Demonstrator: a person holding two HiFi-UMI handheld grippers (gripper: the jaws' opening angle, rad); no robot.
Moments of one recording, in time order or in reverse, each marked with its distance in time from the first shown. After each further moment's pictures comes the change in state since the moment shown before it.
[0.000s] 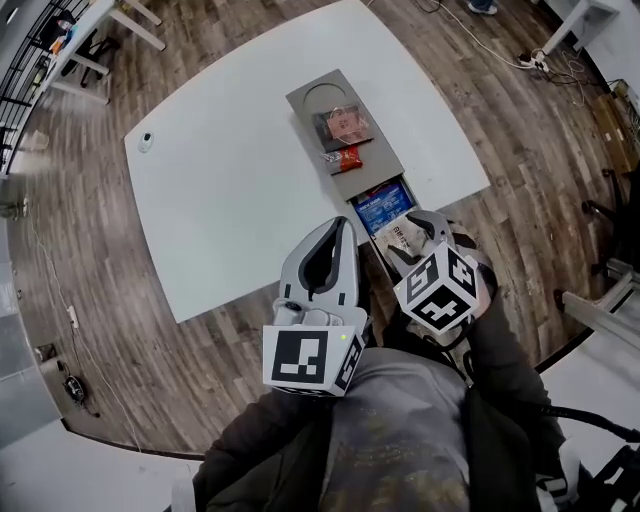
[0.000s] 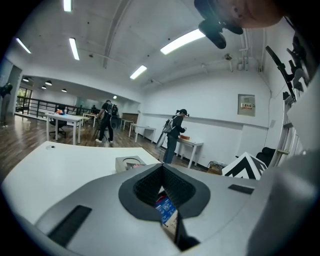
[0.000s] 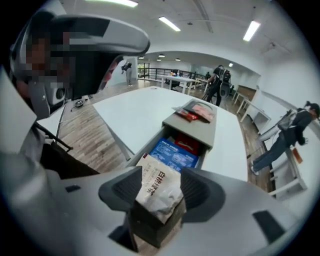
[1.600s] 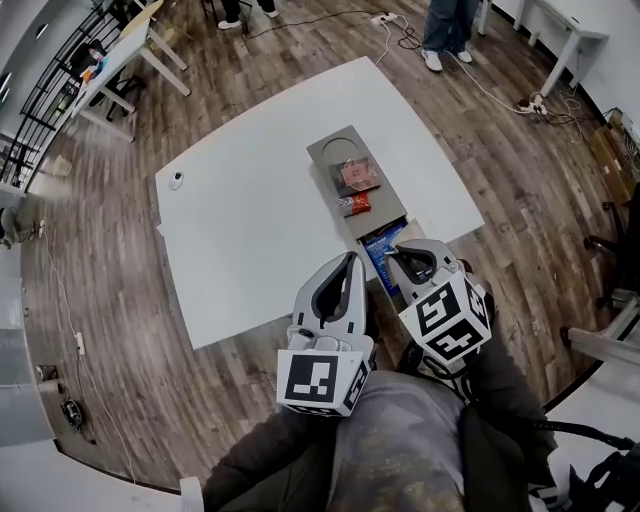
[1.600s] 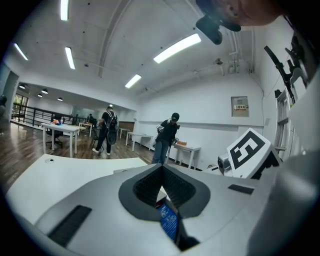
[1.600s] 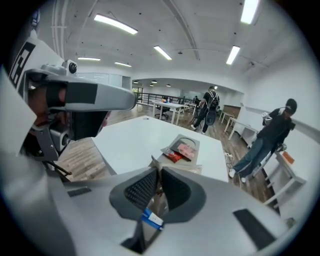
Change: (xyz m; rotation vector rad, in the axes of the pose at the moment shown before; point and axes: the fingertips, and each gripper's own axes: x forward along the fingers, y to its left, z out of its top) left arm -0.021 -0.014 0.027 0.056 -0.081 -0.022; right arm -0.064 -0.017 0.067 0.044 -0.286 -0.109
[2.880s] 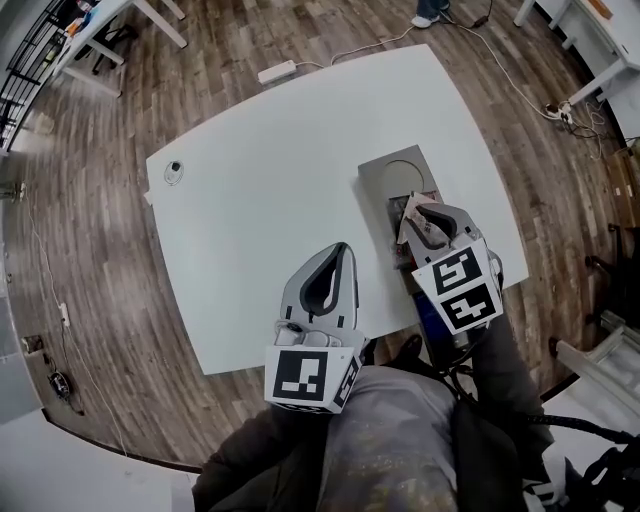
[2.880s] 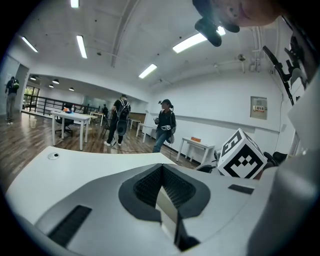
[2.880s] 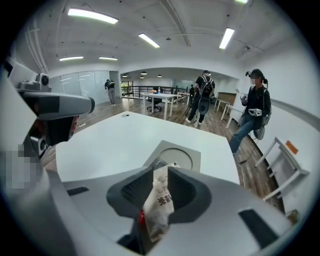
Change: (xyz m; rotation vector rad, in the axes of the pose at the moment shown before) left arm 0.078 0.159 -0.003 -0.096 0.084 0.092; right arm 0.151 -0.082 0.065 0.112 0.101 -0.018
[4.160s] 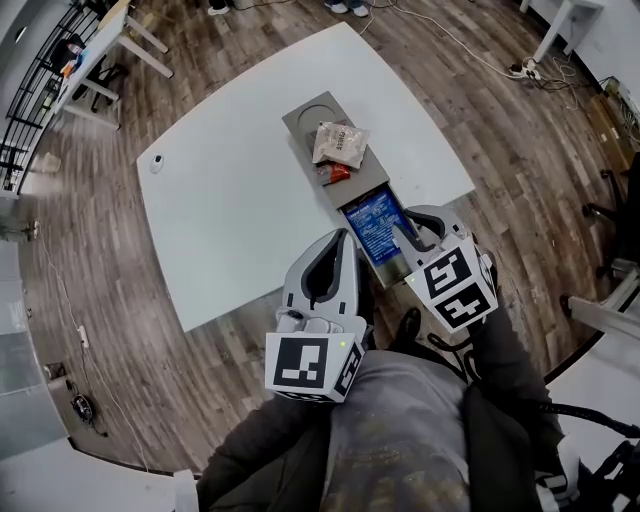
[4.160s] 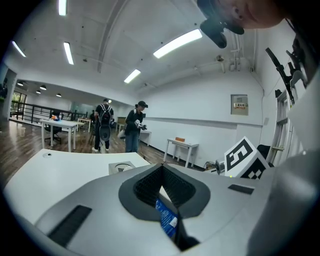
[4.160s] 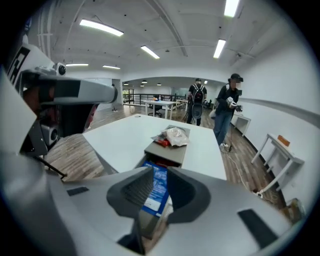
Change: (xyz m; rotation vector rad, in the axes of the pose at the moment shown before) left arm -0.088 -0.169 -0.036 0.089 -0.034 -0.104; right arm -0.145 0.043 -0.128 0.013 -0.093 -0.008
